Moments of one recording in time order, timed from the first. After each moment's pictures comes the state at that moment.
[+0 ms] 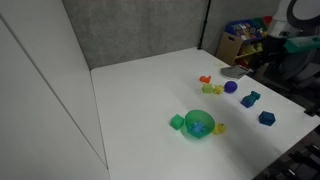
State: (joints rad) arm 0.01 0.02 -0.14 -2.28 -0.02 2.24 0.11
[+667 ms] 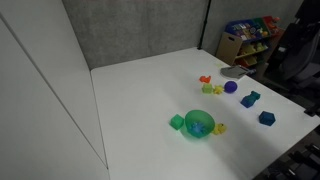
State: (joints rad) arm 0.00 -0.29 -0.09 -2.31 0.03 1.95 -0.04
